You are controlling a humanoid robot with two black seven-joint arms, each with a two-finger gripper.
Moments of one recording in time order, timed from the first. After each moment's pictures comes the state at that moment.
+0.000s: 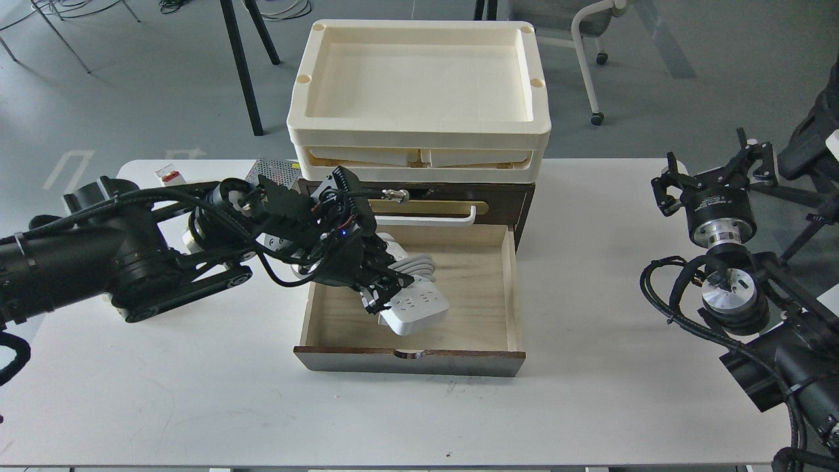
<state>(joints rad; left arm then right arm) -1.09 0.42 -0.11 -1.28 2.07 -0.45 -0.36 0.52 -0.28 1.02 0.77 0.11 0.18 0.47</state>
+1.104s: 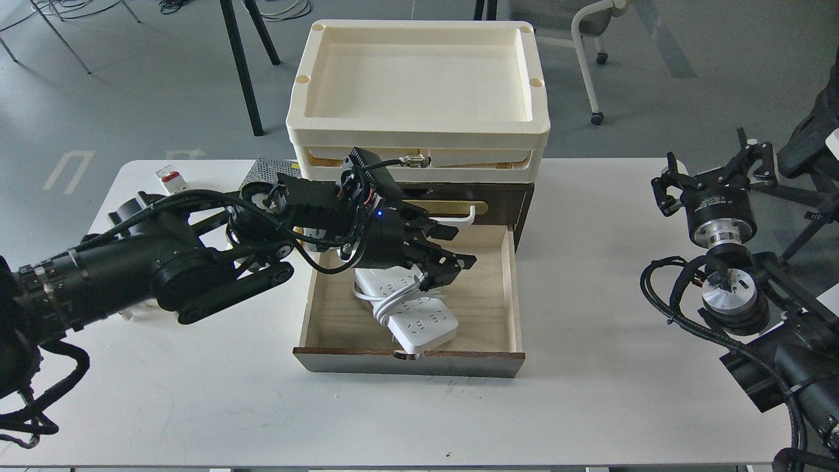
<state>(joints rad) -1.01 0.27 -0.32 -1.19 1.73 -0.29 -0.35 0.52 -0.28 1.02 0.77 0.11 0.18 0.47</state>
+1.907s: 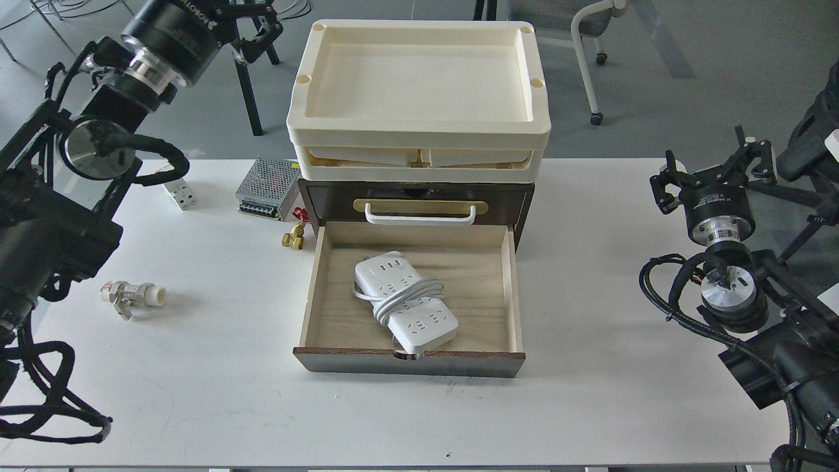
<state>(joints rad) -0.80 0.40 -1.15 -0.88 0.06 -0.48 -0.05 0.52 -0.28 1.02 0.76 0.12 0.18 0.46</state>
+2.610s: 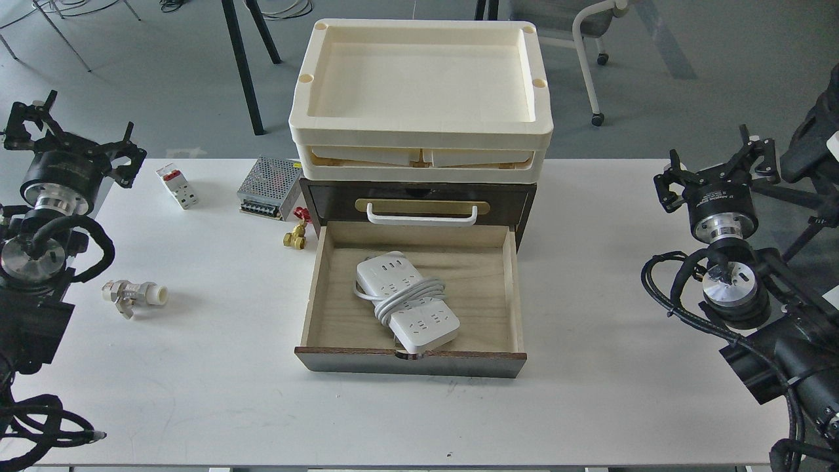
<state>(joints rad) -0.65 0.37 -1.24 -0.43 -0.12 -0.49 -0.06 0.55 -0.28 1.02 0.74 0.12 0.16 0.46</state>
